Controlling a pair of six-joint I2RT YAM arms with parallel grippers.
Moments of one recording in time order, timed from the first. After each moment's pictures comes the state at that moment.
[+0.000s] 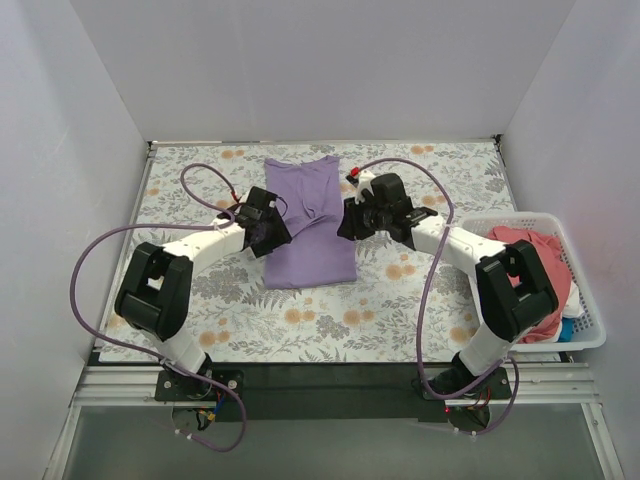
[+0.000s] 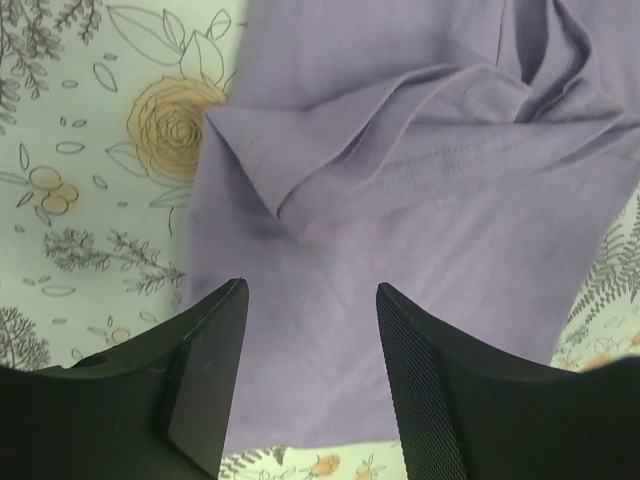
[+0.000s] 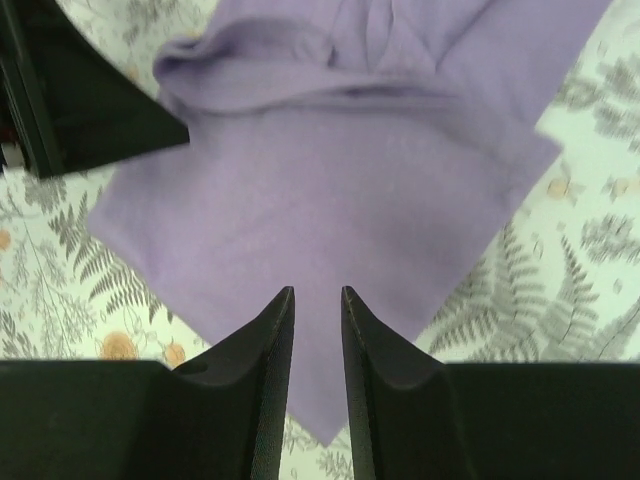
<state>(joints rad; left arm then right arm) -0.44 1.66 1.04 -0.37 -0.11 -0.83 0.55 1.66 1.11 -0.09 -0.34 0.20</state>
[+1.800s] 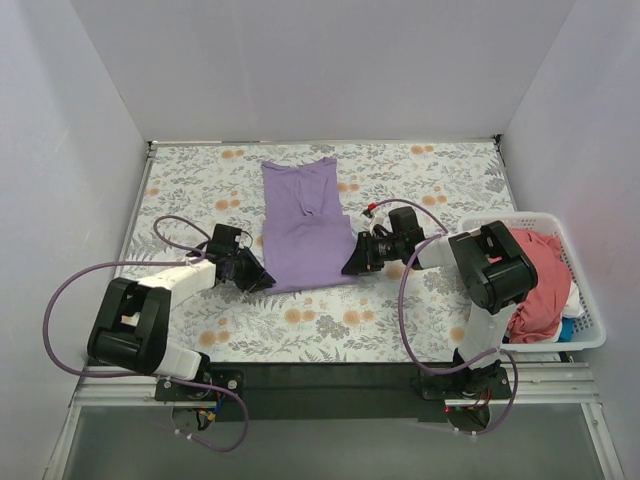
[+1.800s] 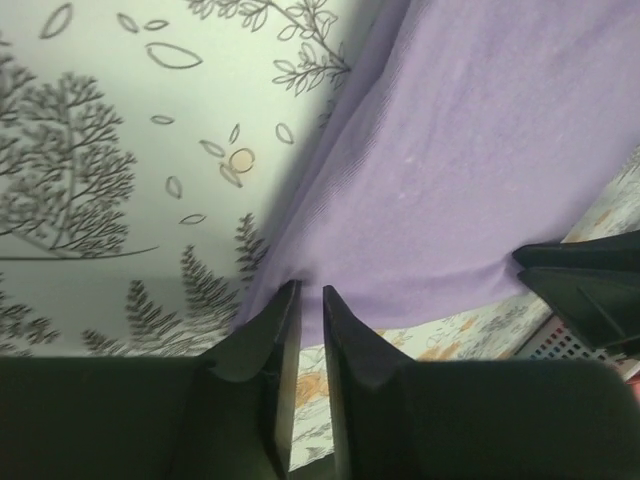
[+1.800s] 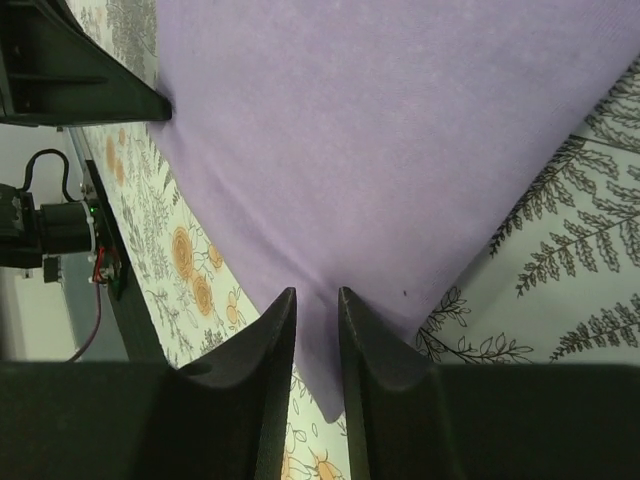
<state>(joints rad) -0.28 1.46 0.63 -0.22 0.28 -0.96 0.42 1.85 0.78 0.28 -0.83 0.42</state>
